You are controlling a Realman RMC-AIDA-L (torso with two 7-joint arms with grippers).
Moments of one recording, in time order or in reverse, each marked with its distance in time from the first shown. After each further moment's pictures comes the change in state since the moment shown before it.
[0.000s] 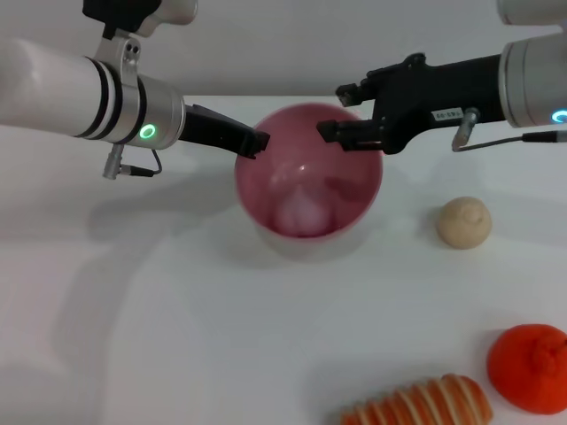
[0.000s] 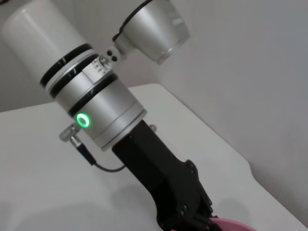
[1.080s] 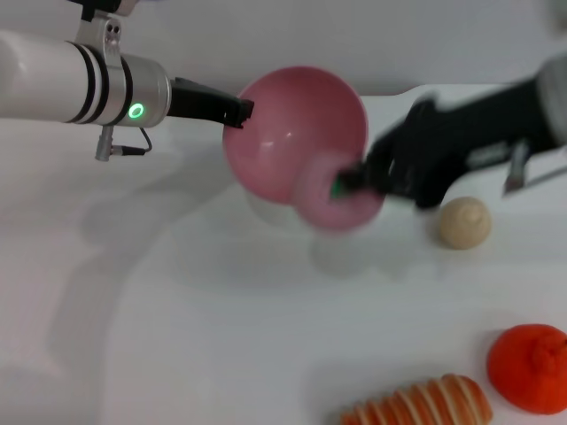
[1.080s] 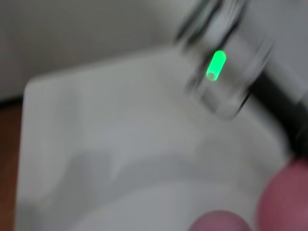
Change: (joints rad) left arm 0.008 0.002 -0.028 -0.003 -0.003 -0.094 0.001; right arm 0.017 -0.002 0.062 -0.299 -0.025 -0.411 0.216
